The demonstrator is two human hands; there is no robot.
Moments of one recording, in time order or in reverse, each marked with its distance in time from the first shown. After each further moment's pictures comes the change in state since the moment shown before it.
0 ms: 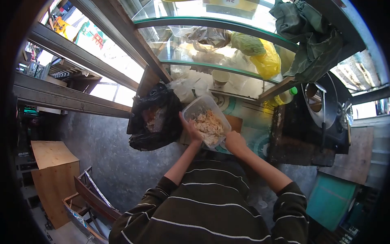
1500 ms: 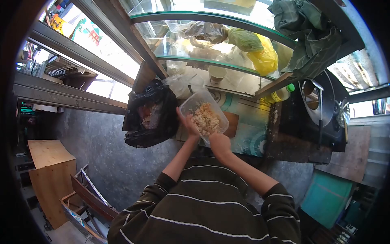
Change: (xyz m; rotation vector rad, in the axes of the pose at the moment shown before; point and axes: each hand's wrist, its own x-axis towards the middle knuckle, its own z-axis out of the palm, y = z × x) left_hand 0.000 -0.009 -0.001 -0.026 -0.070 0.015; right_hand -0.009 -0.037 0.034 -0.330 0.164 -0.075
